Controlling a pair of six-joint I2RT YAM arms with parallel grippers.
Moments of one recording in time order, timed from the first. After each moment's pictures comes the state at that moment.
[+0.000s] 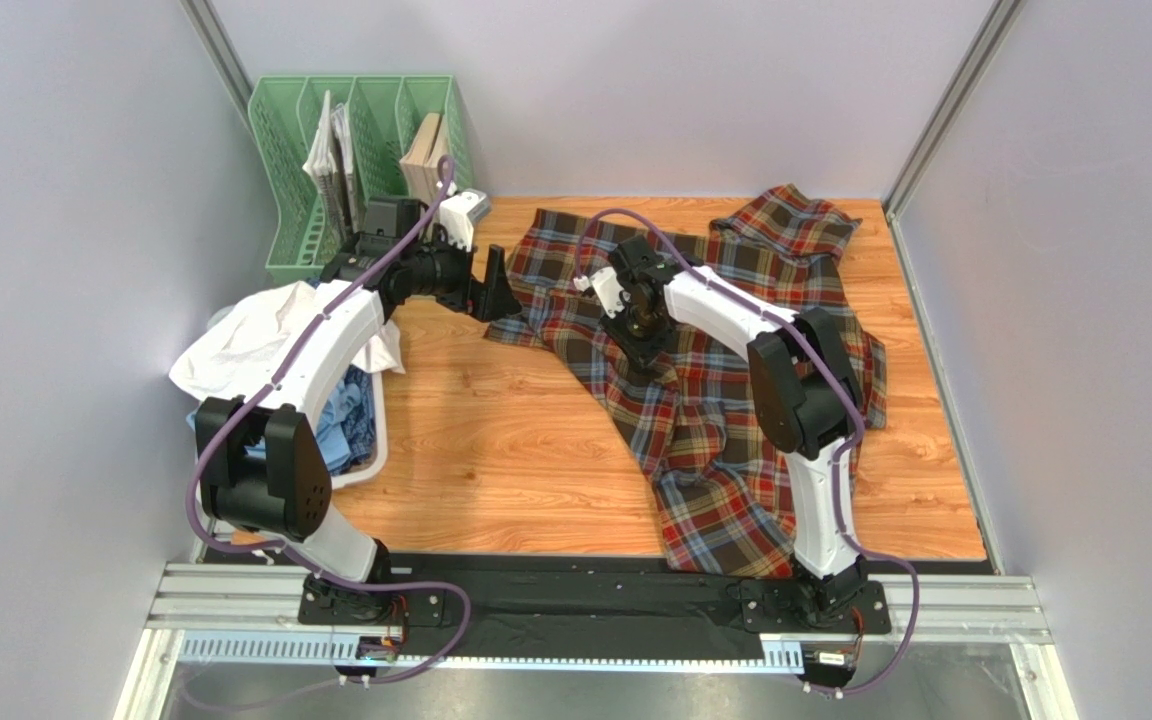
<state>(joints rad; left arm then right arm) -0.18 1.57 1.34 -0.50 0.61 0.09 0.53 2.12 1.66 -0.80 -0.08 -0.29</state>
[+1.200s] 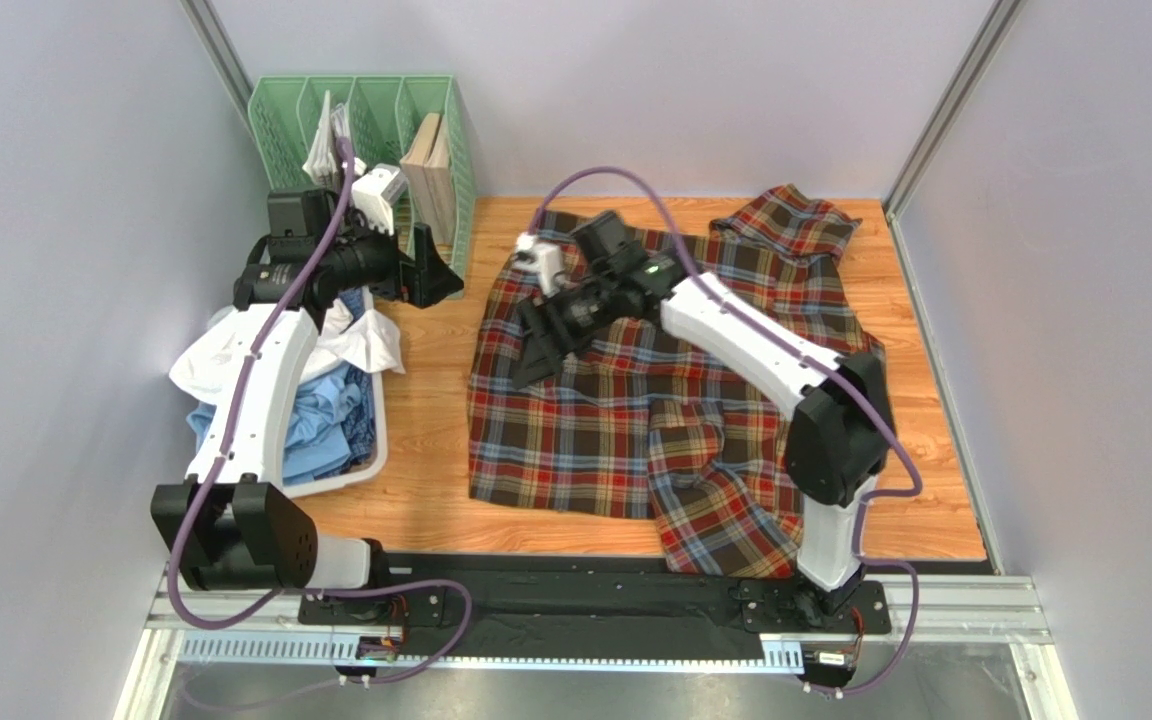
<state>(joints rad) 0.03 1.36 1.37 -0.62 0.69 0.08 0.73 1.89 1.73 -0.69 -0.78 0.12</state>
